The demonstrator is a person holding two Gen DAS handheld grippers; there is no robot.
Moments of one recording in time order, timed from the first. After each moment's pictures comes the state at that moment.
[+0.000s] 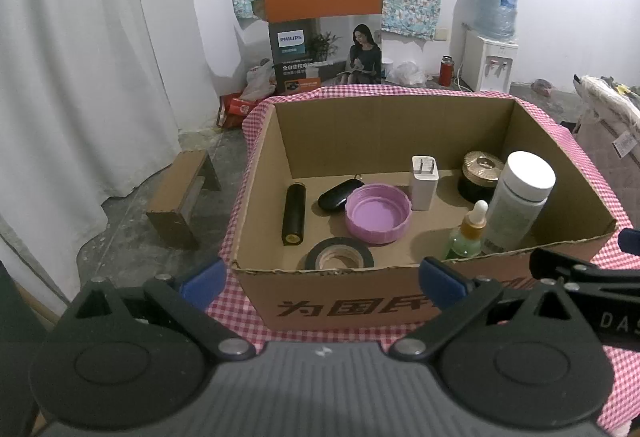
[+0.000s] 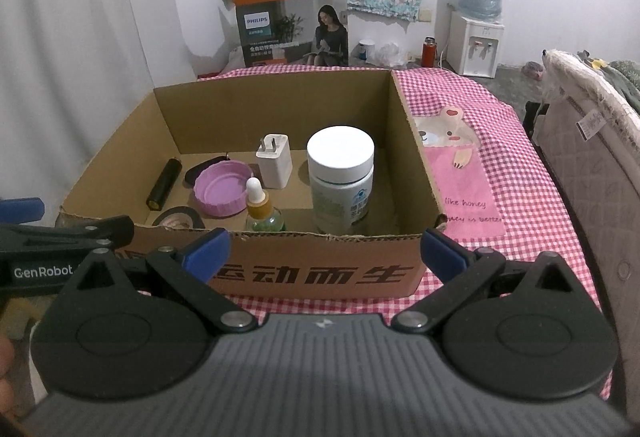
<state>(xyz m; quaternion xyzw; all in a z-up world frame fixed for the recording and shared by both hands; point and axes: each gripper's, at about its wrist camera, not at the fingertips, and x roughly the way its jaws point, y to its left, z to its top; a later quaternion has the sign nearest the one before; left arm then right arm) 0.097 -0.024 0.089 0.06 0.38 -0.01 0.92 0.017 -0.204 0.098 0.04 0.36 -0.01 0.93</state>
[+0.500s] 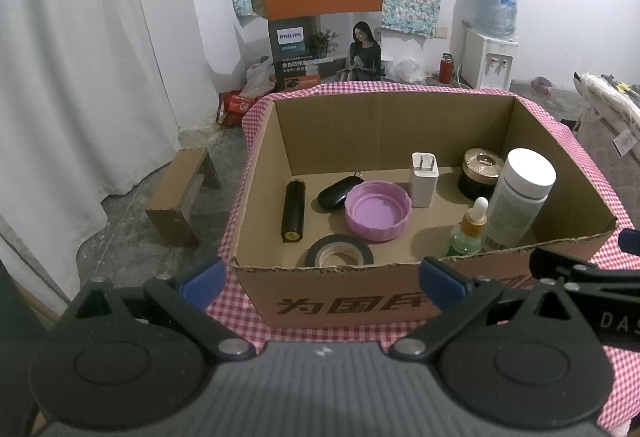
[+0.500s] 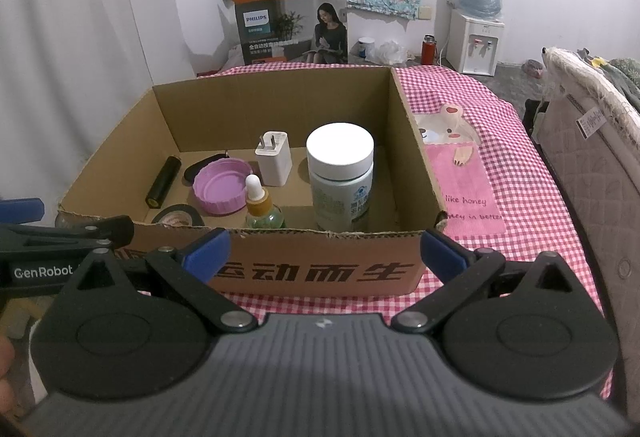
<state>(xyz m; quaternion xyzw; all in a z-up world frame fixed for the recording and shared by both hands) 0.097 -0.024 0.086 0.06 0.38 -0.01 0.92 0.017 -0.206 0.096 0.04 0.37 -0.01 0.93</state>
